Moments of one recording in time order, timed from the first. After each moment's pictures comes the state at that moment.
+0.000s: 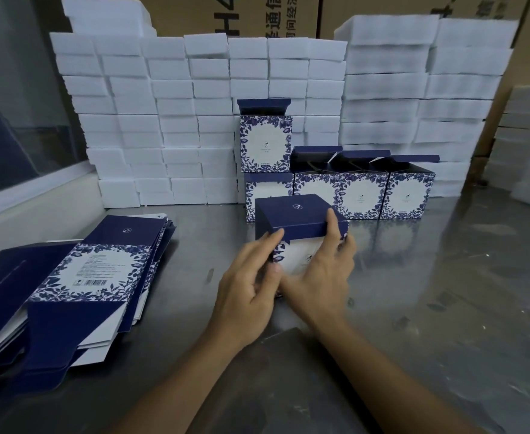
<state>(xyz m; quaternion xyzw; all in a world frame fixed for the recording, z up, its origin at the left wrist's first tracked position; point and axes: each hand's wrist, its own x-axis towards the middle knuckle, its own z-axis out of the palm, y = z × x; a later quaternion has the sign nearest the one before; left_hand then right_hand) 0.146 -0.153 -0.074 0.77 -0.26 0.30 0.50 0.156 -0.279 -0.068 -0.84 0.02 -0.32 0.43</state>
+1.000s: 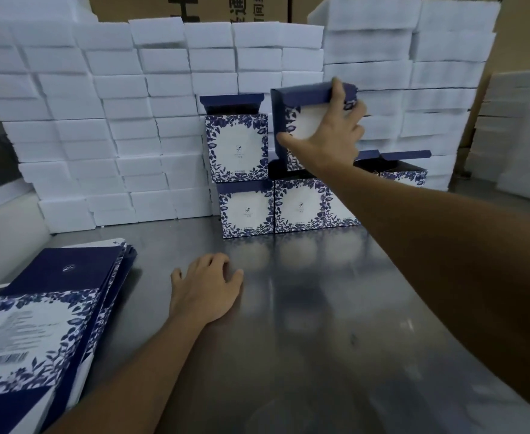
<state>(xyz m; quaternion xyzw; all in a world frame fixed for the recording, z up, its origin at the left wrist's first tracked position) 0.283 -0.126 -0.086 0.98 -0.03 0.11 0.14 0.351 -0.341 0.087 -0.84 0.08 -0.43 0.33</state>
